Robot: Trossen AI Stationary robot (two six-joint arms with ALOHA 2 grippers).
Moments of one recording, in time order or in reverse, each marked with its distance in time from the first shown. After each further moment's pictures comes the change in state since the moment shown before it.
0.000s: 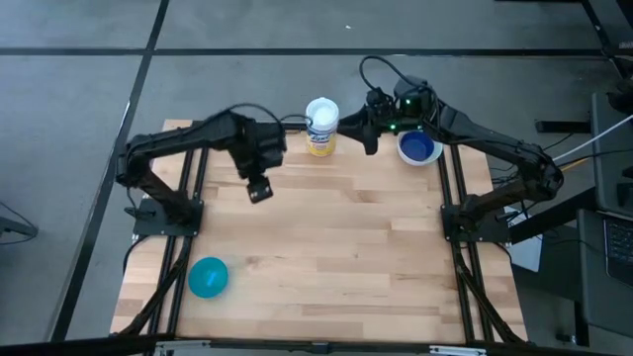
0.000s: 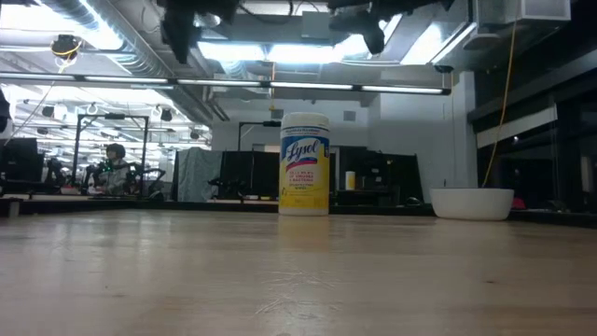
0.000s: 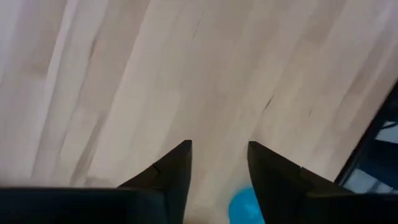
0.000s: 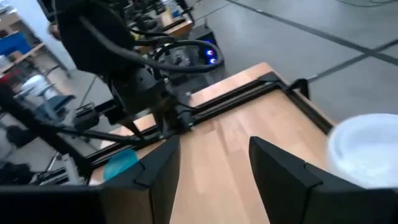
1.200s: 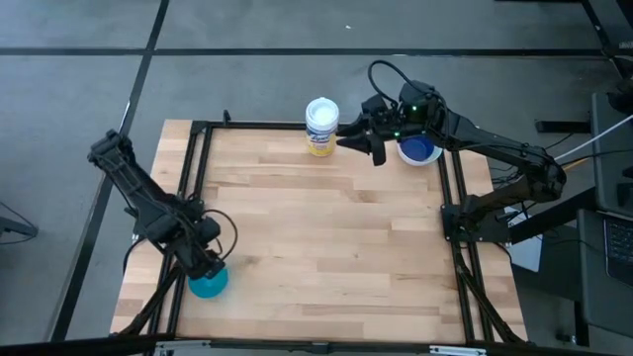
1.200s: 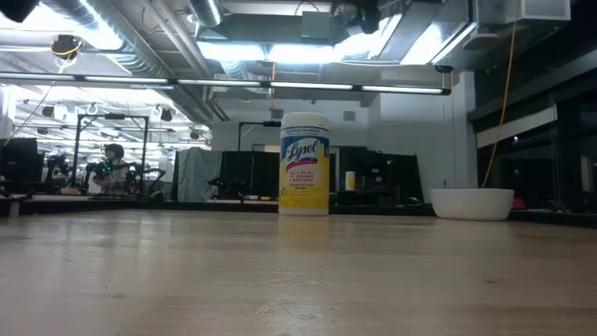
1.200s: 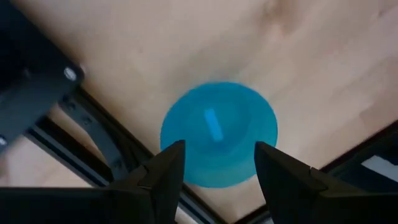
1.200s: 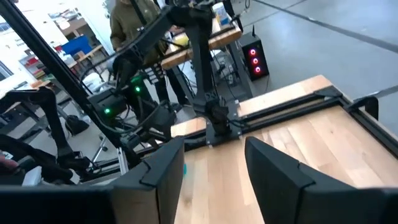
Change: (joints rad) left arm -1.039 -0.382 -0.671 0.283 -0.169 -1.502; right arm 0.075 -0.029 0.002 0.076 -0.108 0.039
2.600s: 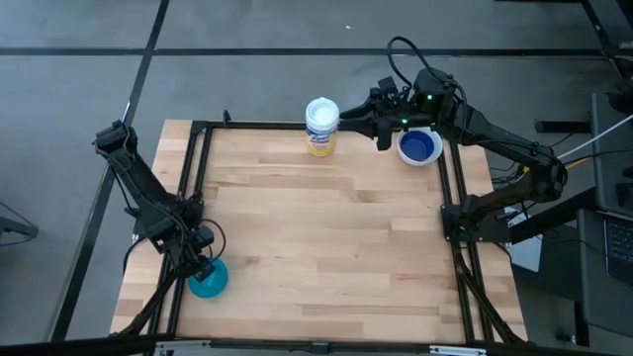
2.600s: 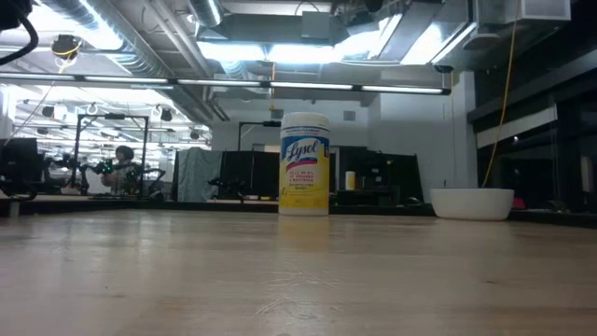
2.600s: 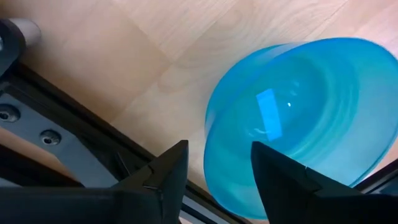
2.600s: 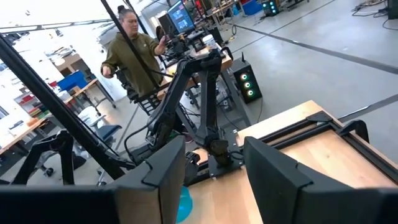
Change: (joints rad) left arm -0.162 -0.180 -0.473 0.413 0.075 -0.108; right arm -0.001 0.000 0.146 -0.043 0.083 0.114
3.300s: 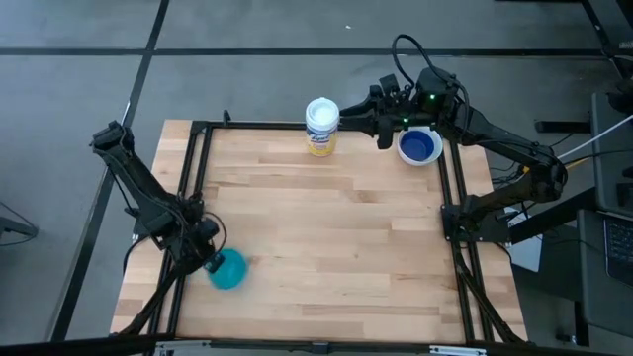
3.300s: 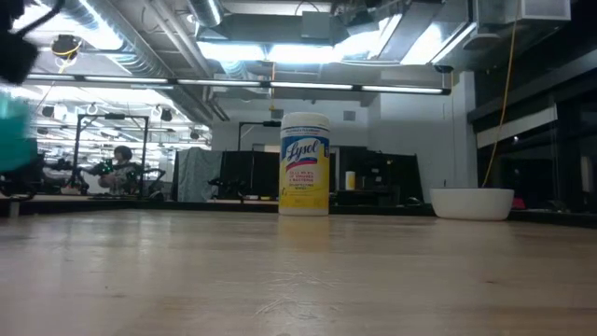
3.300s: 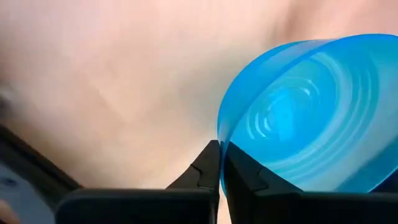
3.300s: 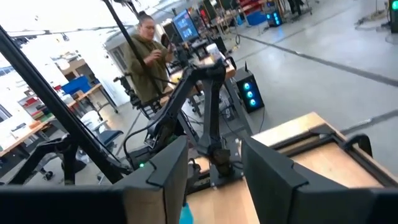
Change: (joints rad) left arm 0.068 -0.027 0.068 -0.024 -0.224 -0.045; right arm 0.000 0.000 0.000 0.045 0.000 -0.008
